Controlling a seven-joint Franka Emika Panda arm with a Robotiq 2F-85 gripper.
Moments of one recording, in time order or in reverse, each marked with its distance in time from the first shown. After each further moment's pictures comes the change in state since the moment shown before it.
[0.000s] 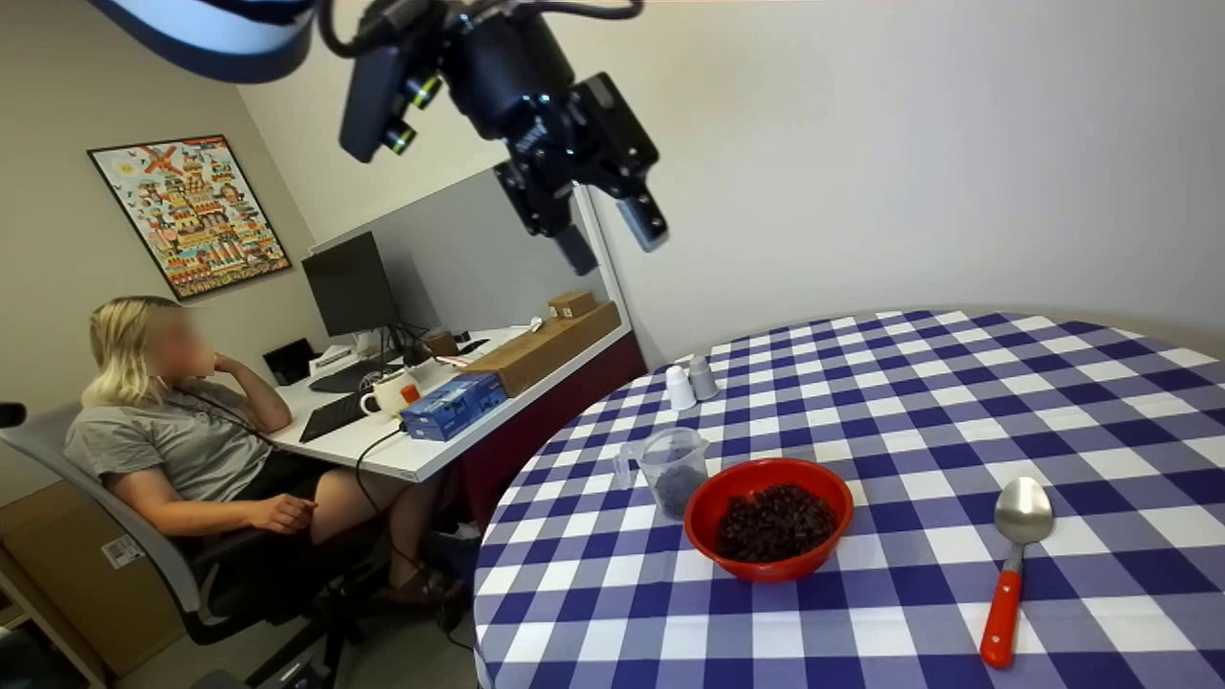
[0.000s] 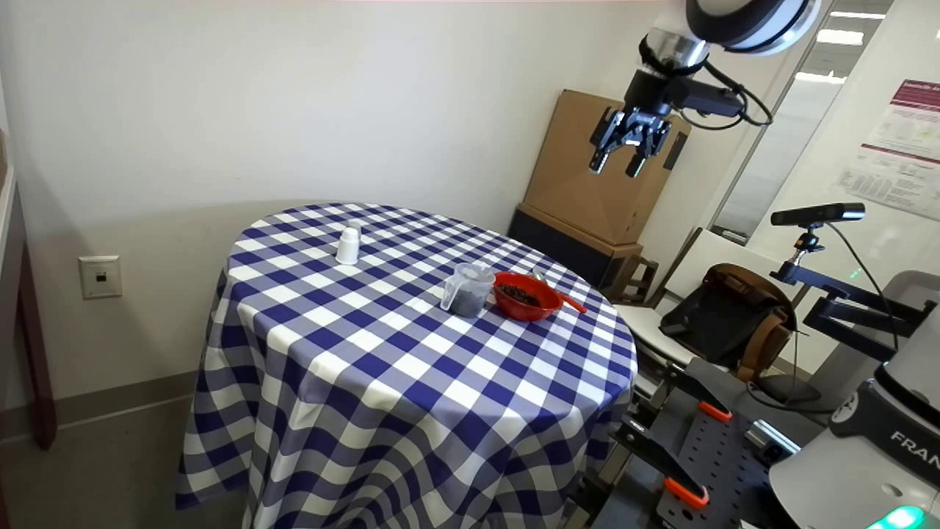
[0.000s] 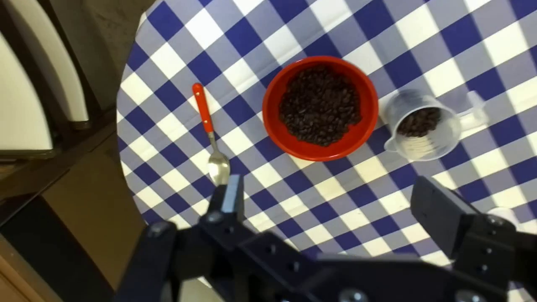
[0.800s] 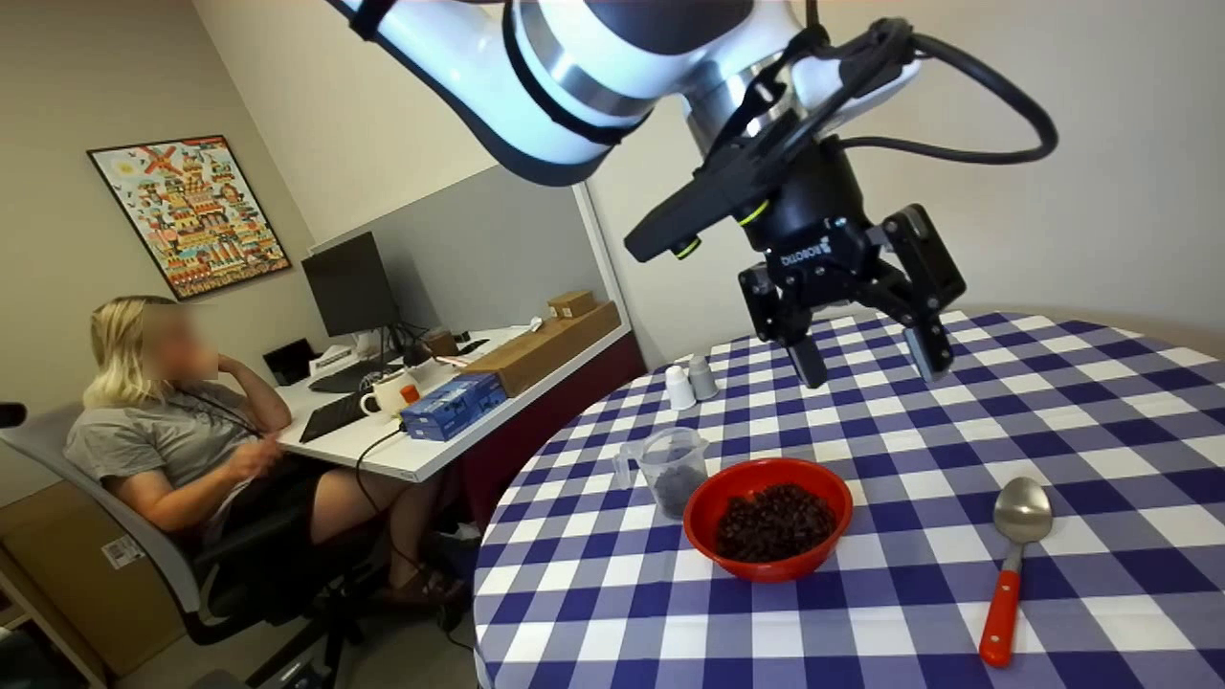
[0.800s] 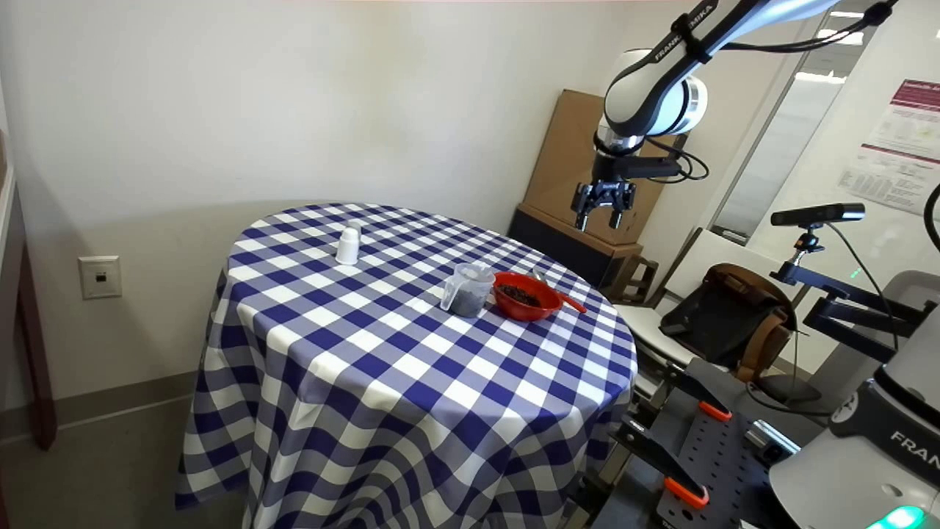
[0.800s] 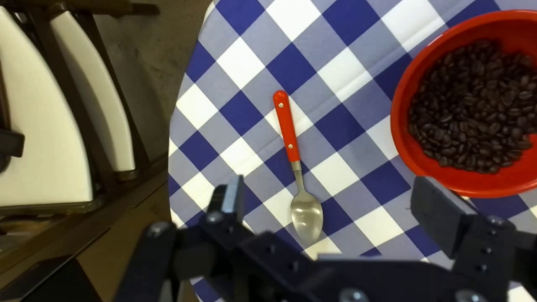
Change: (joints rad) arm -0.054 0.581 -0.134 0.391 -0.005 0.015 -0.067
